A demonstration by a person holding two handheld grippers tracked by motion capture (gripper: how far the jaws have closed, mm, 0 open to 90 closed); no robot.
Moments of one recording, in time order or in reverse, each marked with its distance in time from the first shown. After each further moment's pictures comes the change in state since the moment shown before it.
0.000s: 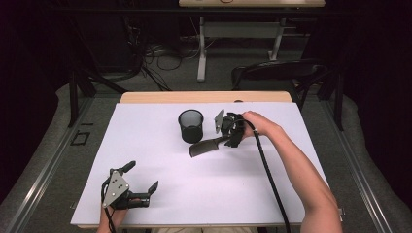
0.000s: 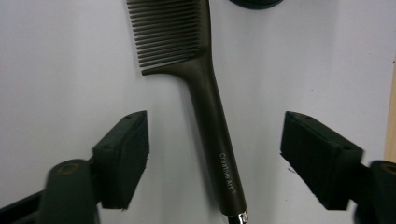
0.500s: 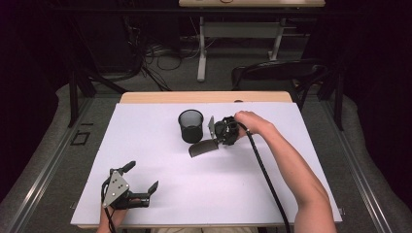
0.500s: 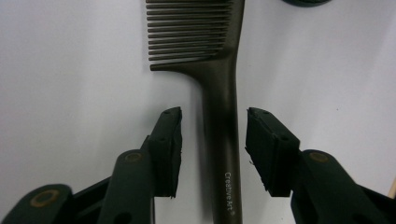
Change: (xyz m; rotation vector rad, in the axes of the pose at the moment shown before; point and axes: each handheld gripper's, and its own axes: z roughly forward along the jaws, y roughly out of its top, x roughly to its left) left arm 0.001 0.000 0.000 0.005 0.003 0.007; right arm 0.000 0.017 0.020 0.131 0.050 -0.161
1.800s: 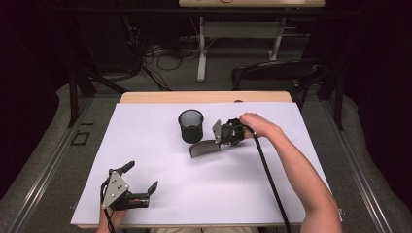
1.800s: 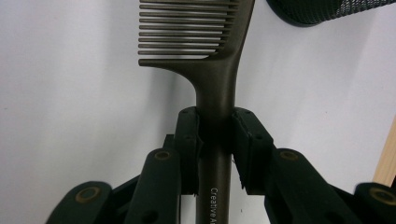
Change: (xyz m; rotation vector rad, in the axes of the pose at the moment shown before) left arm -0.001 0.001 -0.002 -0.006 0.006 0.004; right arm 0.020 -0.008 -0.021 -0.071 -0.044 -0.040
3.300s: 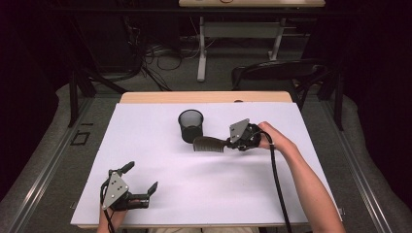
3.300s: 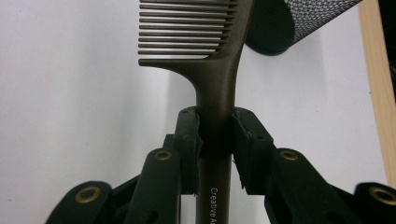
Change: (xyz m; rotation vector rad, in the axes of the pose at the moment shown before) left arm -0.002 0.000 -0.001 -0.002 0.007 -0.001; right arm 0.039 -0.036 -0.031 -0.323 -0.088 0.221
